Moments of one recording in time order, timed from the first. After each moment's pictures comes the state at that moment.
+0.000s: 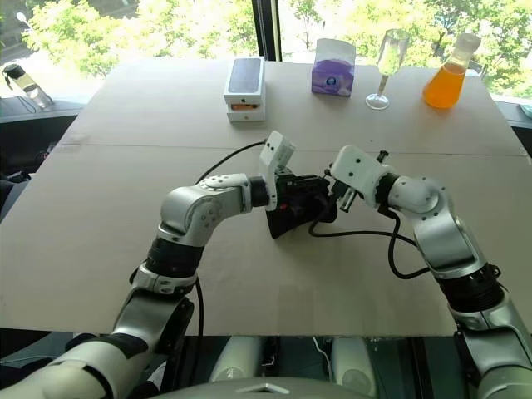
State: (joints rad) left arm -0.73 0.21 -0.16 -0.01 -0.50 0.95 -0.64; right arm -0.51 -0.62 0.20 -0.27 -0.05 0.46 0.71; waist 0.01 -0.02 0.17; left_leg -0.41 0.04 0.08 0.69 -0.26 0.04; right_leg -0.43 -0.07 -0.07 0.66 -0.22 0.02
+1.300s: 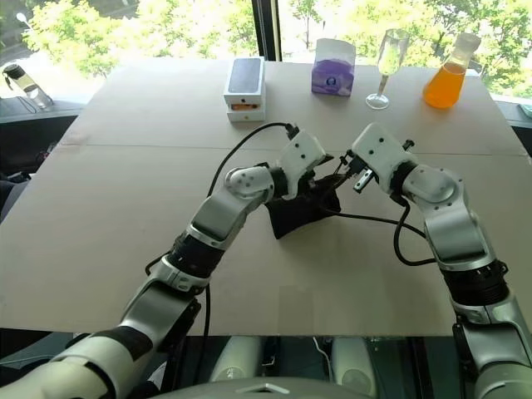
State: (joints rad) left arm -0.79 0.16 -0.37 0.14 -0.05 0.42 -0.62; right arm -0.53 -0.60 0.11 -0.27 -0.04 0.57 0.62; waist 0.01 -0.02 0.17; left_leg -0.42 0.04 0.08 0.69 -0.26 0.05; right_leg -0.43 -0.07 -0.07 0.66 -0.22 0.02
